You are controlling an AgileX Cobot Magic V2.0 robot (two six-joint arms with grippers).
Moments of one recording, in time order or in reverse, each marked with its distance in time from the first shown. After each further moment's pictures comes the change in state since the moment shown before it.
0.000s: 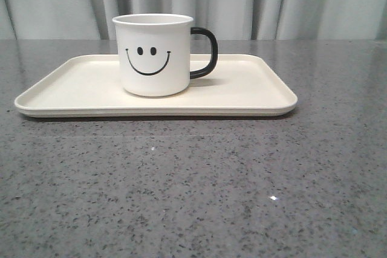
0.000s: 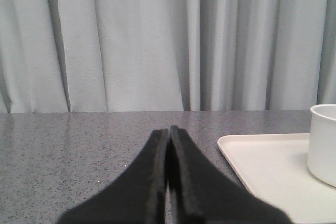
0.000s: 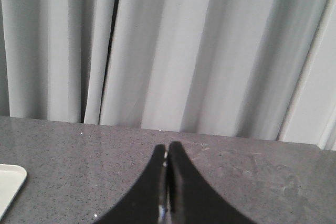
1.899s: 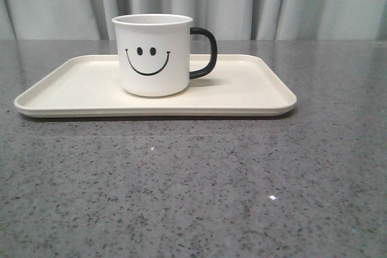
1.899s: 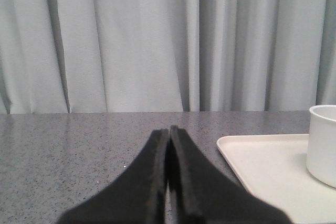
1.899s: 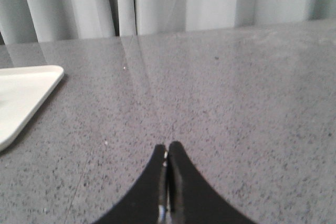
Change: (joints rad) left arm 0.000 0.000 0.000 0.000 0.000 0.000; right arm -0.532 -0.350 0.957 0.490 -0.710 0.002
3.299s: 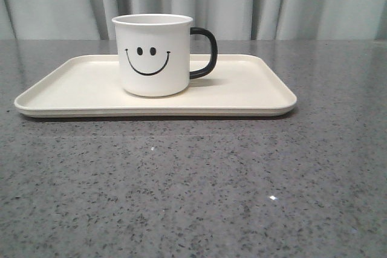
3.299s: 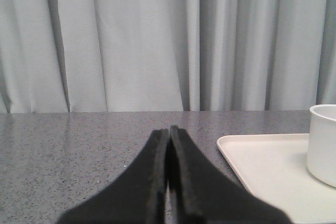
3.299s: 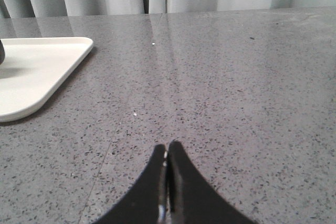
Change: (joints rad) left arm 0.000 0.000 0.000 -0.002 0.000 -0.002; right arm 0.000 0.000 0.061 0.376 -0.055 -0.405
